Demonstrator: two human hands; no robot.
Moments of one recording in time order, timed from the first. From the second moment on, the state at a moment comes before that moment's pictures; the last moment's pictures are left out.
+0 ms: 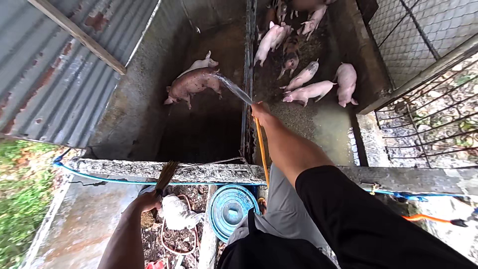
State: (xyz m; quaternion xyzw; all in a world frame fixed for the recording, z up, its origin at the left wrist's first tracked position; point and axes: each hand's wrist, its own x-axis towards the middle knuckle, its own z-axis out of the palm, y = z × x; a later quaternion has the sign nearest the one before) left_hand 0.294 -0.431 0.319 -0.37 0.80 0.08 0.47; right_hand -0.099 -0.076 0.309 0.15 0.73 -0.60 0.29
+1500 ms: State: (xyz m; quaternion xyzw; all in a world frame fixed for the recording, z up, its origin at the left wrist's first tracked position) left_hand 0.294 -0.433 0.321 -0.38 0.79 0.09 0.47; right_hand -0.107 -0.075 0.318 0.15 0.72 -0.62 0.27
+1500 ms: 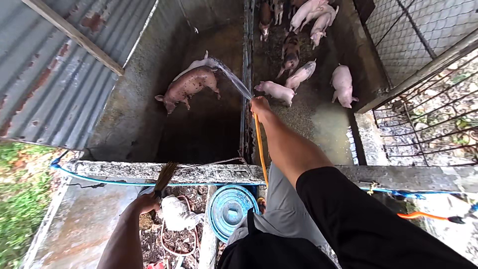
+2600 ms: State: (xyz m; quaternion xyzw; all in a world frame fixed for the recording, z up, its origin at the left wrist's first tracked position) left_hand 0.291 -0.427 0.325 -0.38 0.79 0.09 0.47; right_hand -0.103 -0.087 0.328 0.07 0.74 -0.59 0.33
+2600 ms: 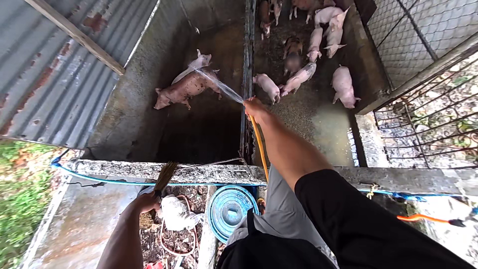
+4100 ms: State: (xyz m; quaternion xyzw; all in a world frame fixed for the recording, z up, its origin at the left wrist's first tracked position) left_hand 0.290 -0.424 0.316 -0.38 0.79 0.07 0.47; right_hand -0.102 -0.066 0.315 0.14 0.75 -0.57 0.32
